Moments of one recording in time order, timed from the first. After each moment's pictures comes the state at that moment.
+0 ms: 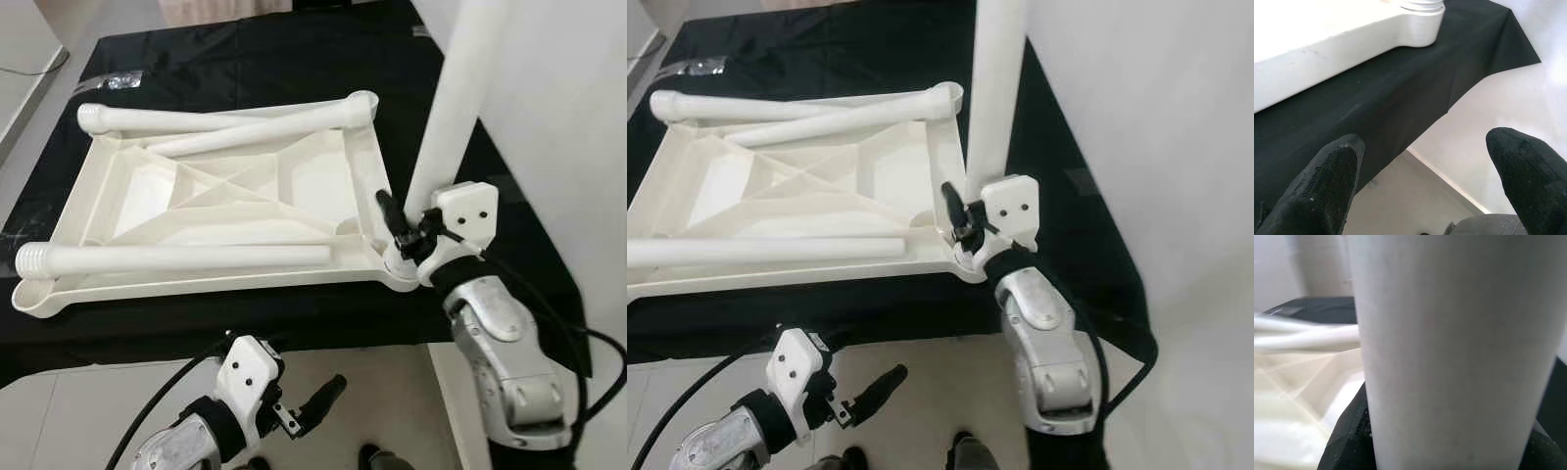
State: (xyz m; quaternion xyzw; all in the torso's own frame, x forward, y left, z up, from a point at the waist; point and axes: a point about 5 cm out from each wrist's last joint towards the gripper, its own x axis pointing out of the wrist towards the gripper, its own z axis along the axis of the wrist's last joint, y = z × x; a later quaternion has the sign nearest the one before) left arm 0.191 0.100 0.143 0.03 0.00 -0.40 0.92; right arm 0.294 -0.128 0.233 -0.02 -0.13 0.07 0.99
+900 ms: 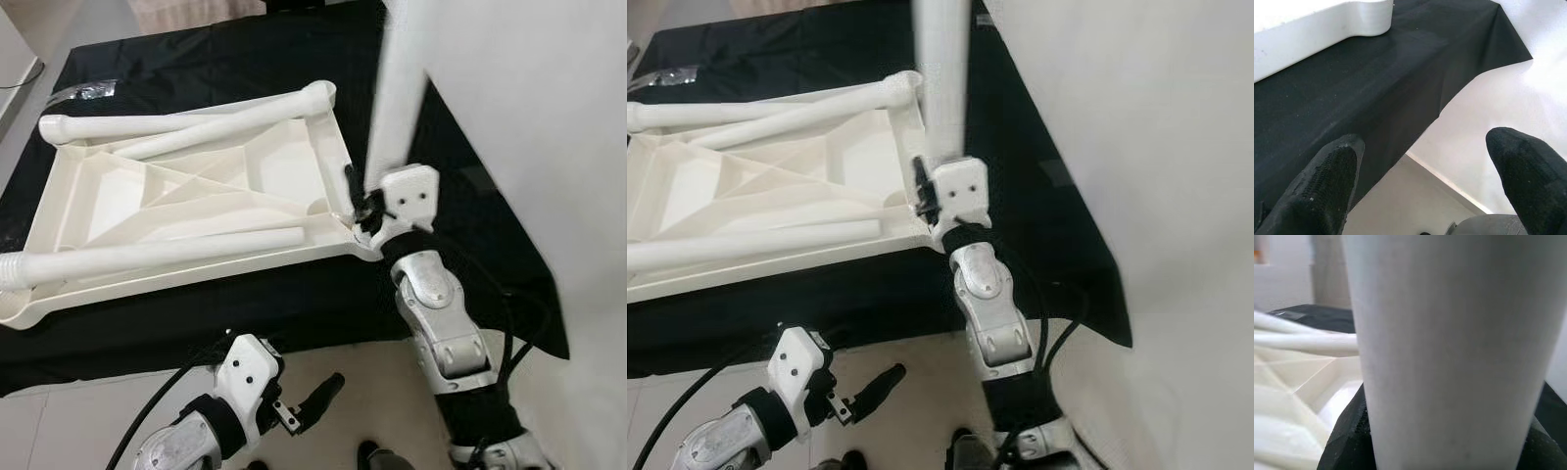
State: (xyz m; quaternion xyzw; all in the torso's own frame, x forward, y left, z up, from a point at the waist) left arm 0.194 0.100 0.143 0.04 -0.01 -0.39 0.92; right arm 0.326 -0.091 0.239 -0.12 -0.21 0.16 0.96
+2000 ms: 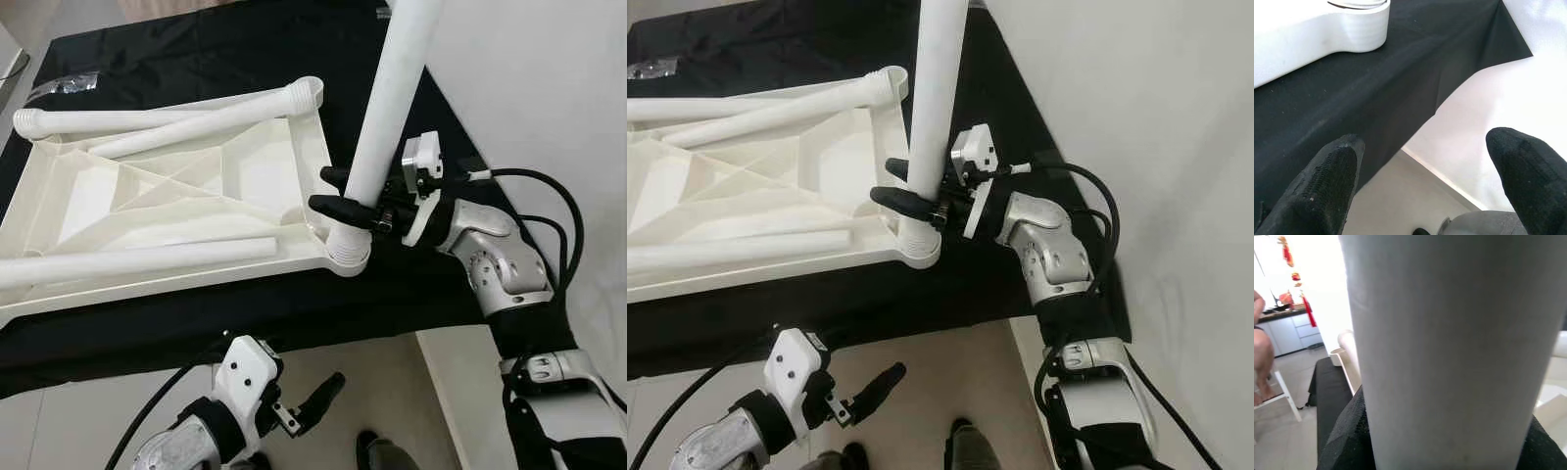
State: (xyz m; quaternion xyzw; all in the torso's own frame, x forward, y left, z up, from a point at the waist) left arm 0.188 0.100 0.146 0.03 -0.01 -0.39 0.92; right arm 0.347 -0.120 0.264 -0.03 -0.12 0.58 0.80
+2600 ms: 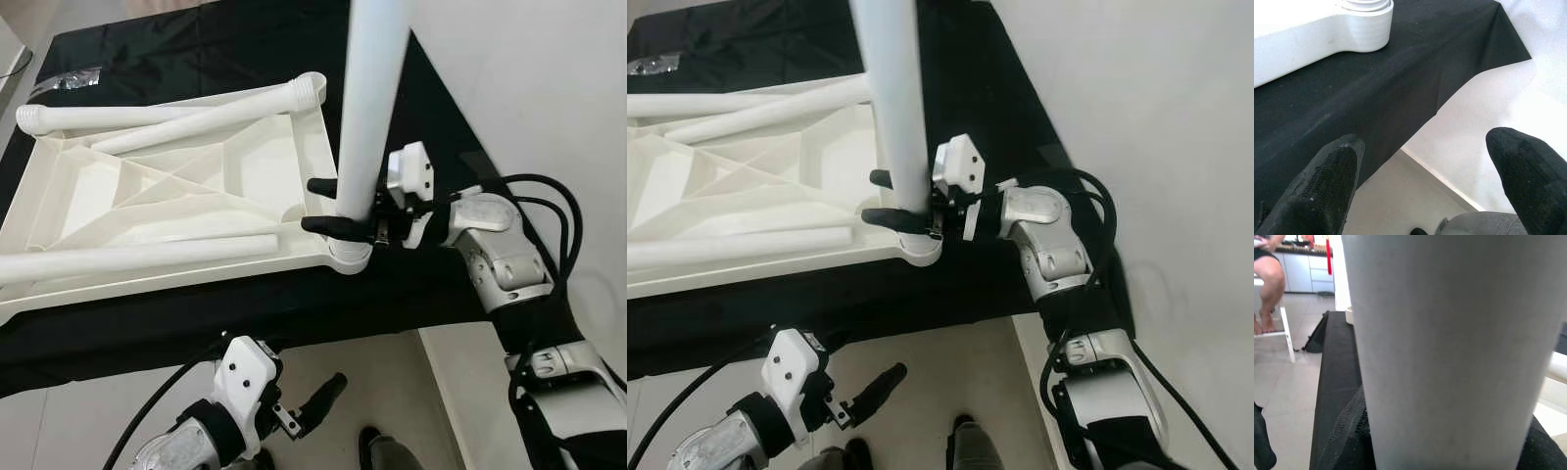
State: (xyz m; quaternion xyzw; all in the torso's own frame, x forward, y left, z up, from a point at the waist) left arm 0.185 0.099 0.150 0.02 -0.01 -0.38 0.92; right arm 0.341 -0.120 0.267 -0.19 -0.13 0.60 0.76
